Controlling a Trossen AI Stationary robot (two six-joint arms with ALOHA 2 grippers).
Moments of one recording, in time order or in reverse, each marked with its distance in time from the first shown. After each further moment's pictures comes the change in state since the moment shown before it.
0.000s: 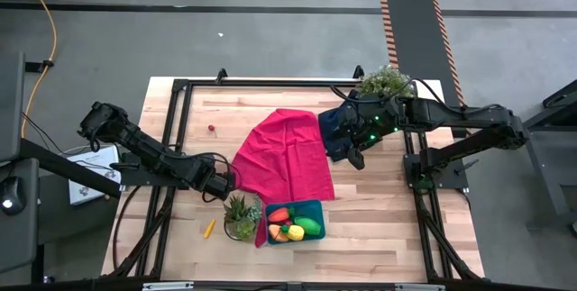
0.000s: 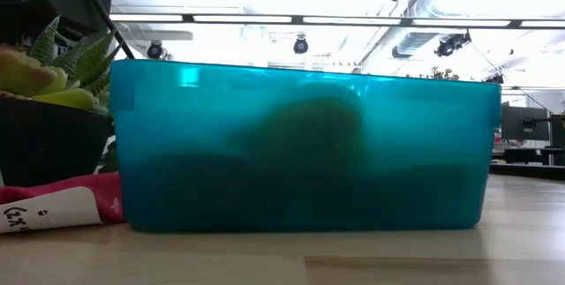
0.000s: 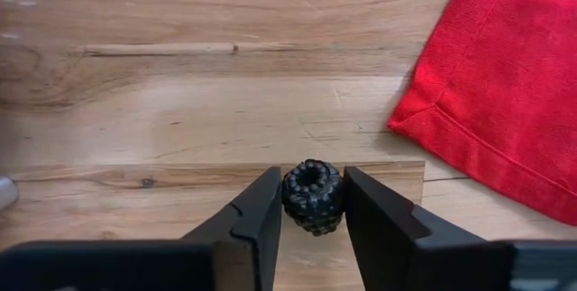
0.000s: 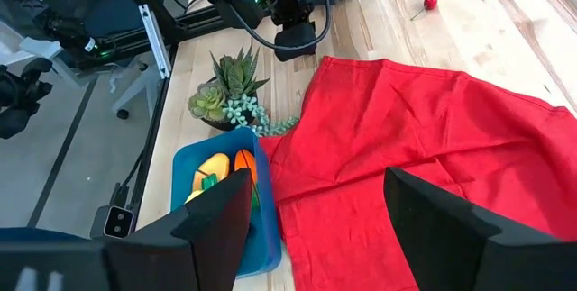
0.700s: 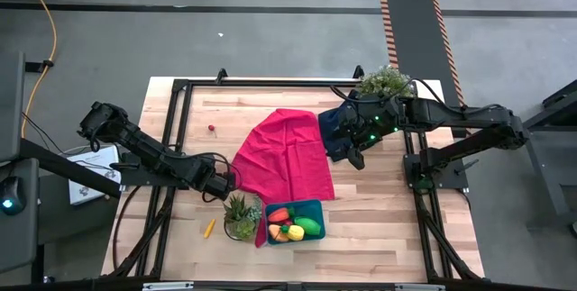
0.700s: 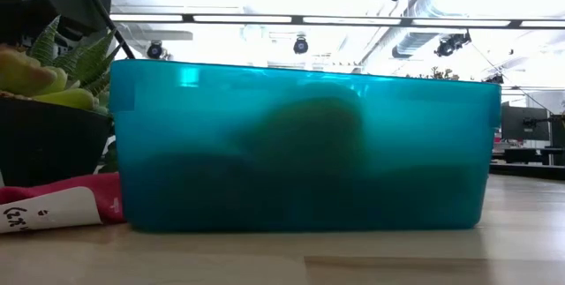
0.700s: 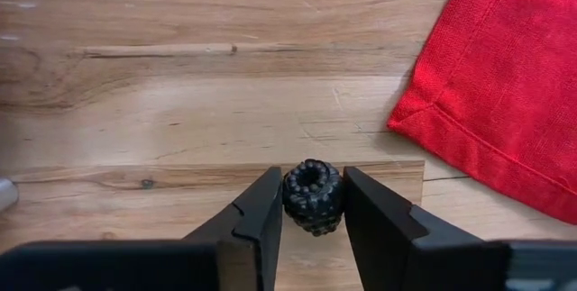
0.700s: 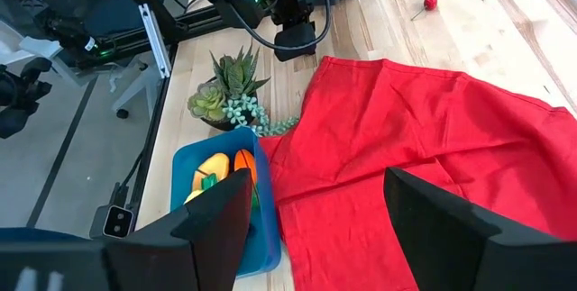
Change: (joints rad) left arm 0.000 0.000 0.000 0.002 0.000 0.007; right arm 0.000 0.000 0.000 0.000 0.000 -0.002
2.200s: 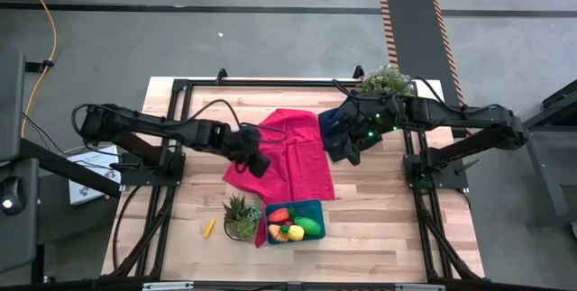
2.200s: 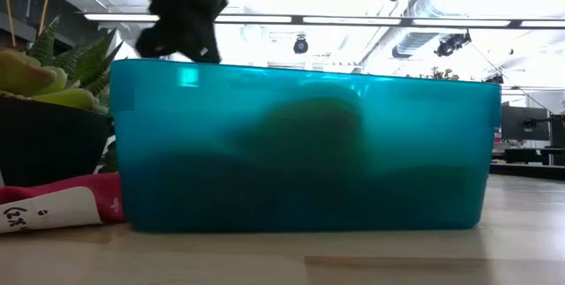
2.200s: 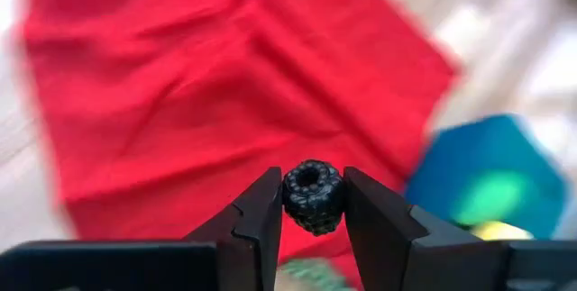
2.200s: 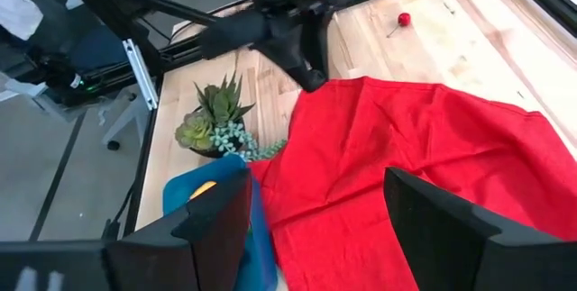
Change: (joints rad) left arm 0.350 -0.001 0.442 0.135 0.015 1.058; right arm -0.013 0.000 0.000 0.045 0.047 0.063
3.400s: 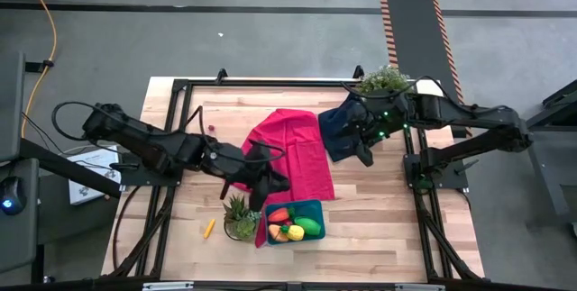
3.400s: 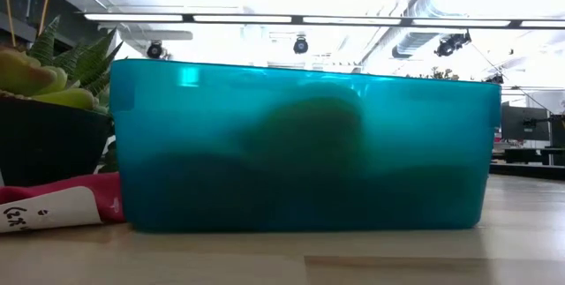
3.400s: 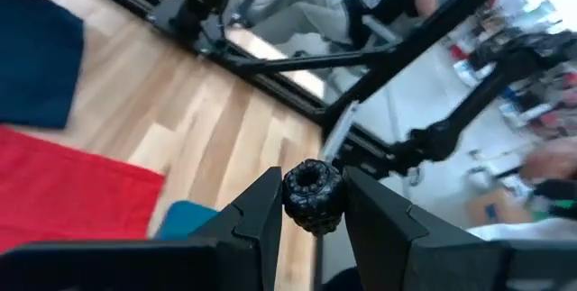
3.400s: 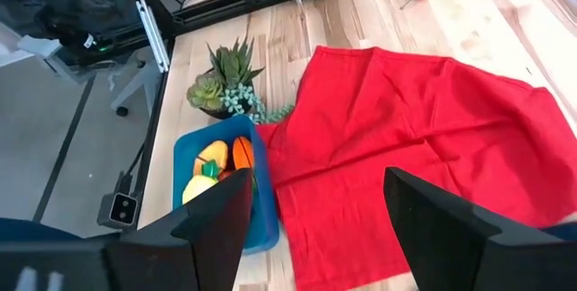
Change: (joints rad) left arm -0.274 0.030 0.249 0.397 -0.037 0.177; right arm -0.020 -0.064 0.000 -0.127 -0.067 -0.065
